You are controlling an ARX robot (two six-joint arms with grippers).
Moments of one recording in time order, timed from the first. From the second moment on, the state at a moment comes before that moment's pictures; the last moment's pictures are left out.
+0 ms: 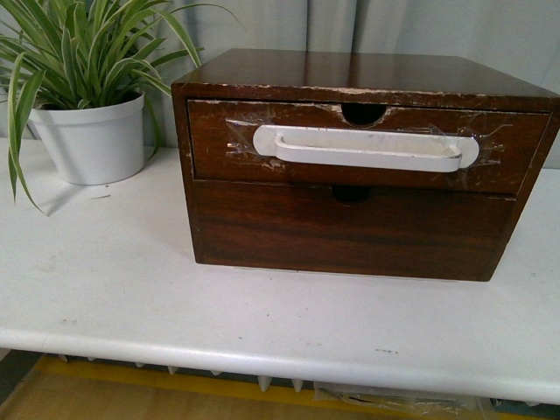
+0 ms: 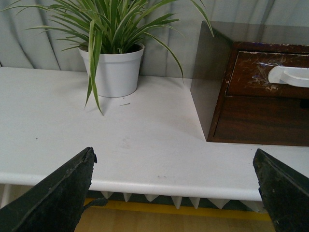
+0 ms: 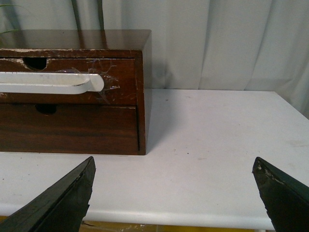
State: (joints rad) left arm 0.00 0.00 0.01 0.00 0.00 0.00; right arm 0.00 0.00 0.01 0.00 0.00 -0.01
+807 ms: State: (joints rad) left arm 0.00 0.00 0.01 0.00 0.00 0.00; right arm 0.00 0.00 0.01 0.00 0.00 -0.01
